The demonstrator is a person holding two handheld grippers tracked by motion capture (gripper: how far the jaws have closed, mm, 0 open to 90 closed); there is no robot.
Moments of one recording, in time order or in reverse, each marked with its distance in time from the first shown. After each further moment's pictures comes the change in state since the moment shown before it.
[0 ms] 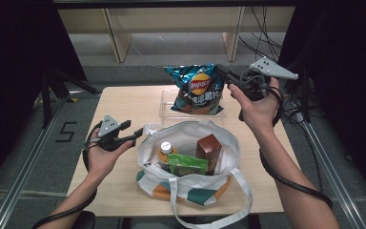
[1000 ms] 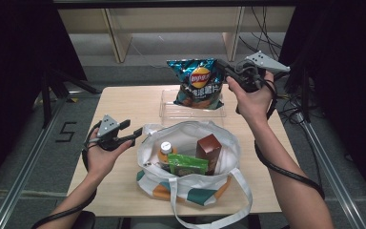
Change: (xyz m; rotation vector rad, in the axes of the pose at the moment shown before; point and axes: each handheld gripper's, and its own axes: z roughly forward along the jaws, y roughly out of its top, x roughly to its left) left arm 0.001 0.000 -0.001 -0.007 0.006 -0.008; right arm -0.019 -0.004 0.025 0.022 -0.055 0.021
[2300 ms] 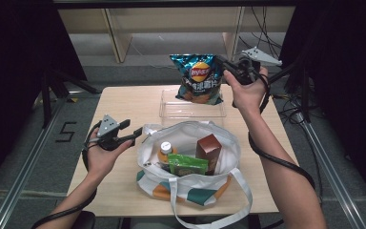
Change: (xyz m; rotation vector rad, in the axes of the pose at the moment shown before) left arm 0.001 -0.001 0.001 -0.001 0.000 0.006; right arm -0.021 -0.006 0.029 0.012 -0.048 0.034
